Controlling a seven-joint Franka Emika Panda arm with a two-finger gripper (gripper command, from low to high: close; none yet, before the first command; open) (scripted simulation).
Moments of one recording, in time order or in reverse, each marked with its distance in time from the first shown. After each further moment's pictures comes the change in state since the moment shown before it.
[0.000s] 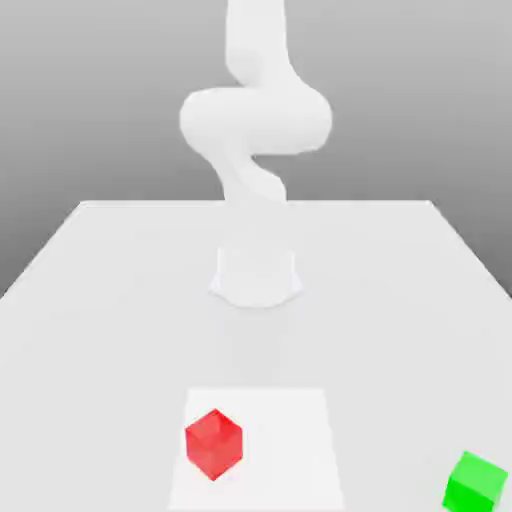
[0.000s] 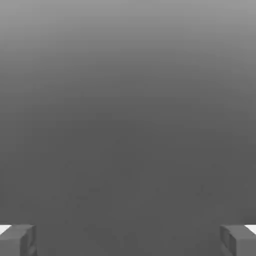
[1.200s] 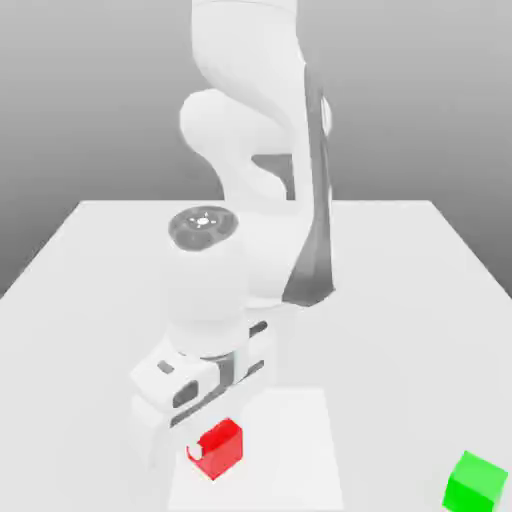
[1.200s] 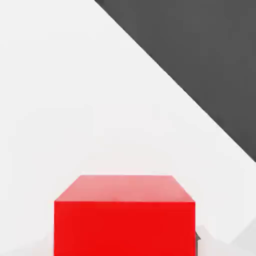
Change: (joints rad) arm 0.048 0.997 -0.124 -0.267 0.177 0.536 -0.960
